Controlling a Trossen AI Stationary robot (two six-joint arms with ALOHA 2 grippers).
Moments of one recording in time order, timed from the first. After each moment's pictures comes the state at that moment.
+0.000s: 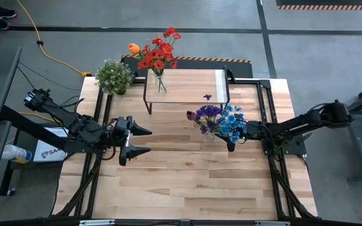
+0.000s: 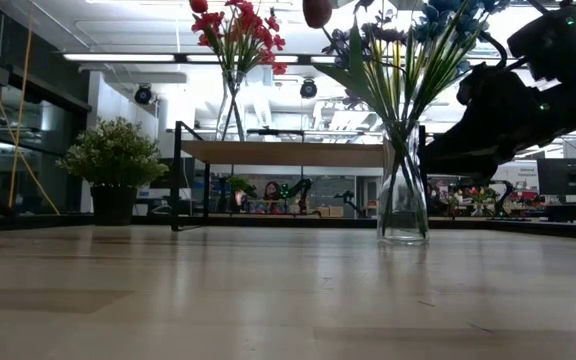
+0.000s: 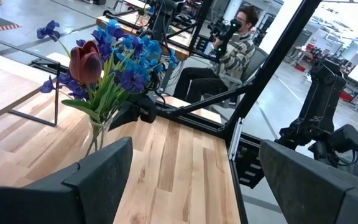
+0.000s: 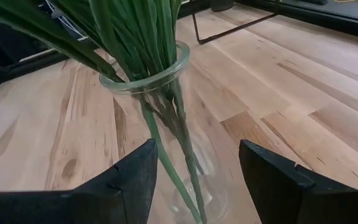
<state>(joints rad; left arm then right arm) -0.52 0.90 0.89 -0.13 -0.52 -0.46 0.02 1.10 0.08 0.70 0.23 0.36</state>
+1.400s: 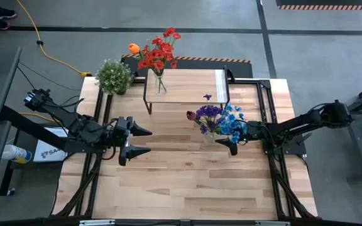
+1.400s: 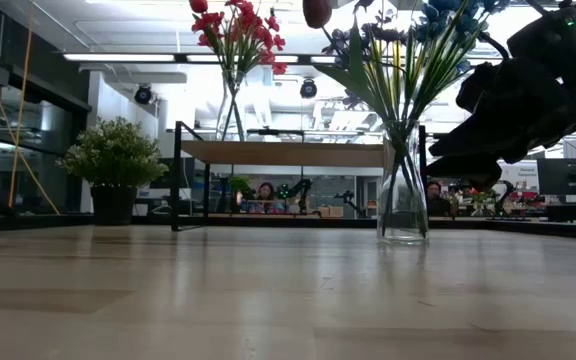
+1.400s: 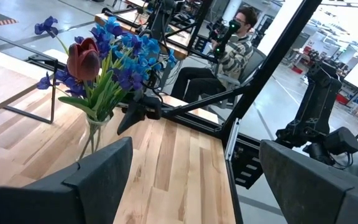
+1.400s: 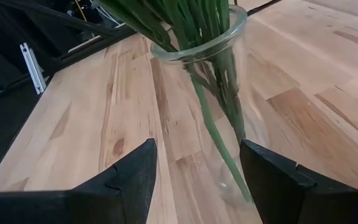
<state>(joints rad) -0.52 0.90 0.89 -0.13 -0.51 -0.48 0.02 1.09 0.08 0.68 0.05 0.45</state>
